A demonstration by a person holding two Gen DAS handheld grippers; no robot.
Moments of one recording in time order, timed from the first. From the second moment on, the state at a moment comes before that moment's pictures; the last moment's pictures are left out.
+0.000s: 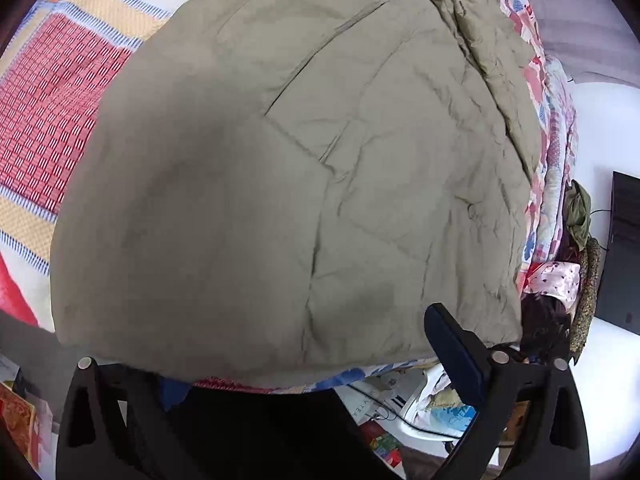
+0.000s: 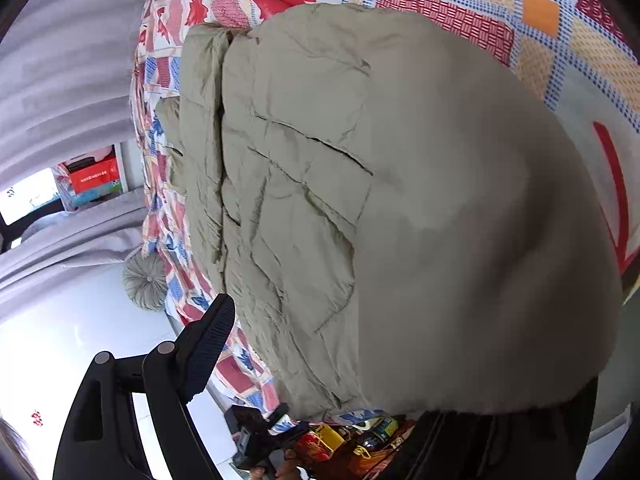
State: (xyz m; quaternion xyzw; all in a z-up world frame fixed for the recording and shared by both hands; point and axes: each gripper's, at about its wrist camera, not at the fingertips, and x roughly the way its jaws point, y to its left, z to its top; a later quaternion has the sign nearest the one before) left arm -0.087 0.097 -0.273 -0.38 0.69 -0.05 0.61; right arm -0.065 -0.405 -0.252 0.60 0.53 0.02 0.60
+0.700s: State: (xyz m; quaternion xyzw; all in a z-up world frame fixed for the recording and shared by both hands) left arm 0.007 0.111 -0.173 -0.31 0.61 -0.08 0.73; right arm -0.024 -0.407 -0.195 0.49 0.53 0.03 0.69
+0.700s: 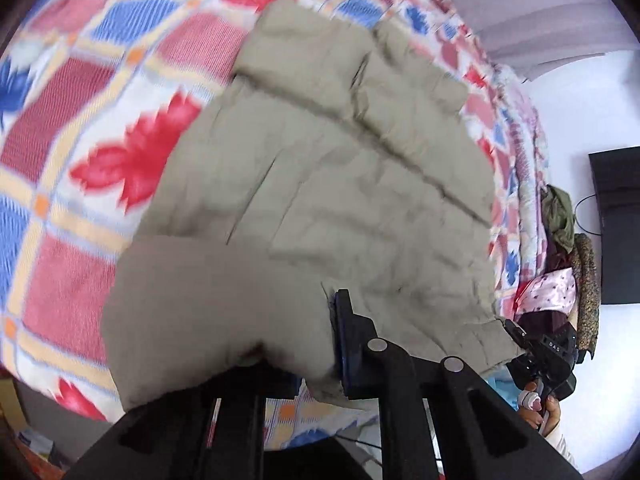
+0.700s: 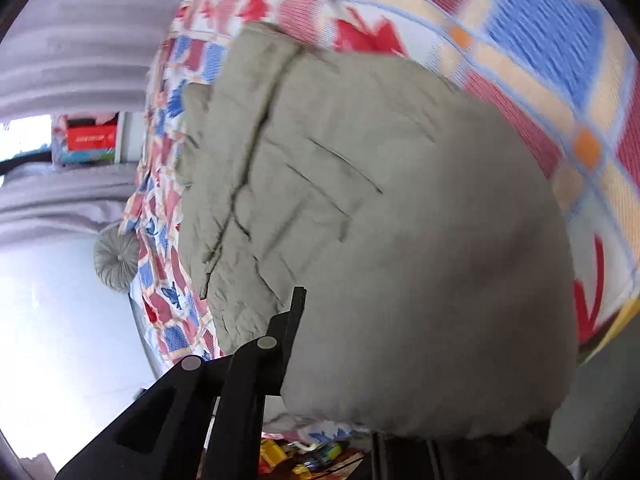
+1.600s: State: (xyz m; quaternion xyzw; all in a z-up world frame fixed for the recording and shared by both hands) left arm 0.262 0.126 -0.092 -0.21 0.46 -0.04 0.86; right arm 0.251 -0.367 -0.059 0.31 0.44 0.10 0.83
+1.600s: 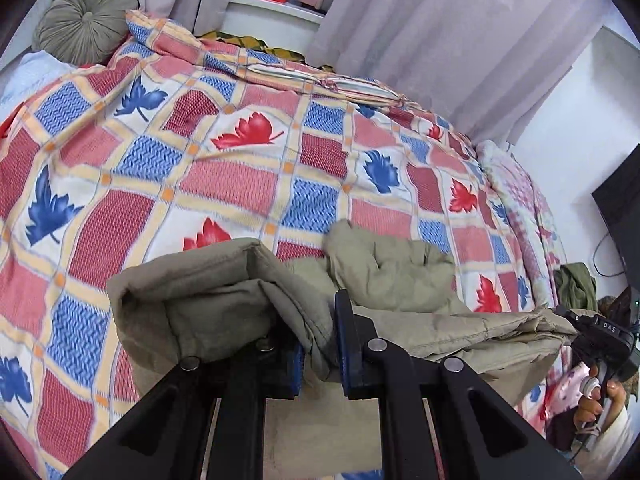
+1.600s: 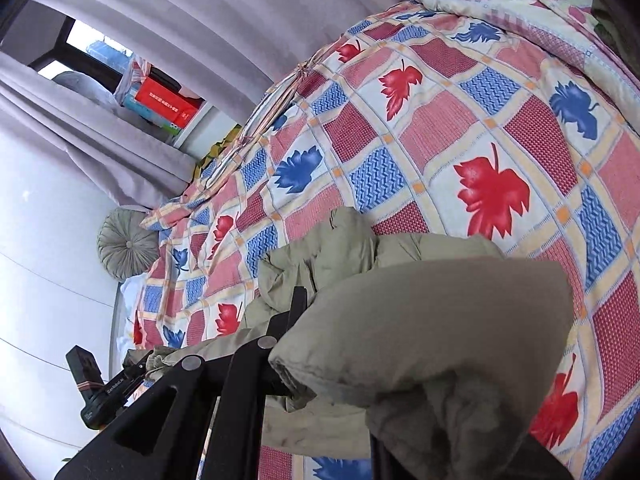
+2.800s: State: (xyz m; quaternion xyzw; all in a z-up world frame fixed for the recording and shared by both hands) left arm 0.270 0.088 -0.192 -0.08 0.52 0.04 0.85; right arm 0.286 -0.356 -0.156 0.26 0.52 0.05 0.81
